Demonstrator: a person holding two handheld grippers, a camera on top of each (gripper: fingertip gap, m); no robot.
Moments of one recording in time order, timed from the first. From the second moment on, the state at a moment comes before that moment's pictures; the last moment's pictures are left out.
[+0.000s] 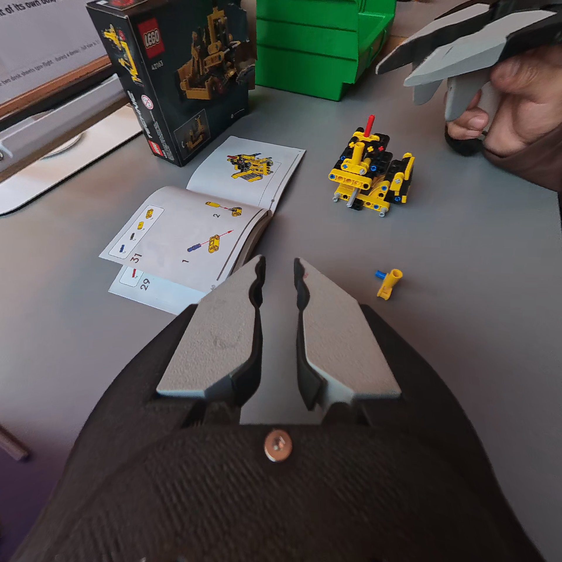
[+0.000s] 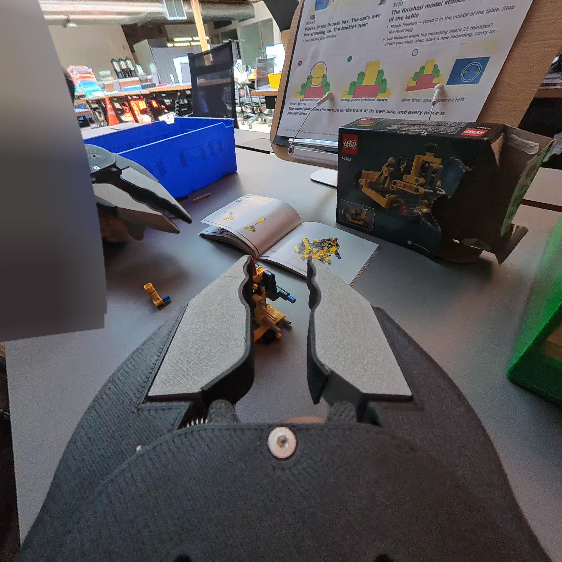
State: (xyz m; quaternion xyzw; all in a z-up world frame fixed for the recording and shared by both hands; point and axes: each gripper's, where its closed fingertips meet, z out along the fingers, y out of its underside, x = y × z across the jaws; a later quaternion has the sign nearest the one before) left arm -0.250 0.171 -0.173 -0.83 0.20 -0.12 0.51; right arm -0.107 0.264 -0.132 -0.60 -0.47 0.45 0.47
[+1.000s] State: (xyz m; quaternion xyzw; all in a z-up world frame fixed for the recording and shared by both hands) left arm -0.226 0.162 -0.169 -0.81 0.26 -0.14 0.51; right arm -0.112 0.256 -0.138 -0.60 -0.49 0.46 0.43
